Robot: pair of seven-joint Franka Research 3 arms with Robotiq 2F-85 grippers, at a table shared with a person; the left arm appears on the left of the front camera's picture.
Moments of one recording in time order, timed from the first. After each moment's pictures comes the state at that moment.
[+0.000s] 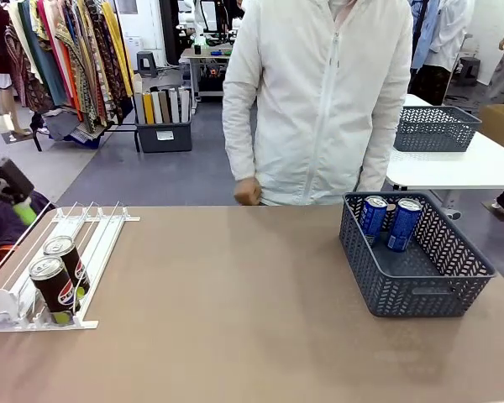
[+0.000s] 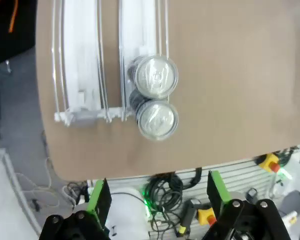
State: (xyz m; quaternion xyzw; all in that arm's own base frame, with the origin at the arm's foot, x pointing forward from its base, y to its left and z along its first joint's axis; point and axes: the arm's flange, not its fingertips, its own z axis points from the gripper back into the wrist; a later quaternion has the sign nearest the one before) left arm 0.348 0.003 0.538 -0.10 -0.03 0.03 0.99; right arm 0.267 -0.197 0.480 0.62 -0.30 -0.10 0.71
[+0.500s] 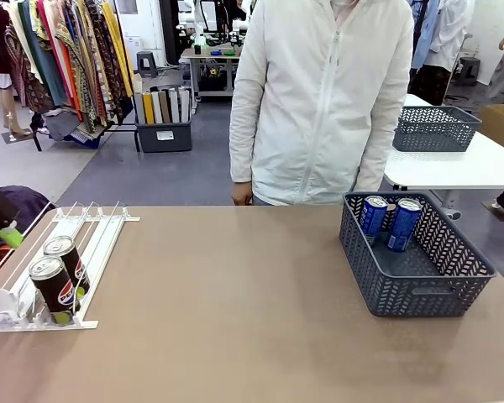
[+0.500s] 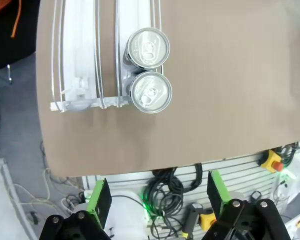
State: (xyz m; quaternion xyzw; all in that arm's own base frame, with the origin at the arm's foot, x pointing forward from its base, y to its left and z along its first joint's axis) left arm 0.289 -0.002 0.537 -0.10 -0.08 0.03 0.99; right arm 0.267 -0.197 0.480 0.62 -0.30 -0.10 0.71
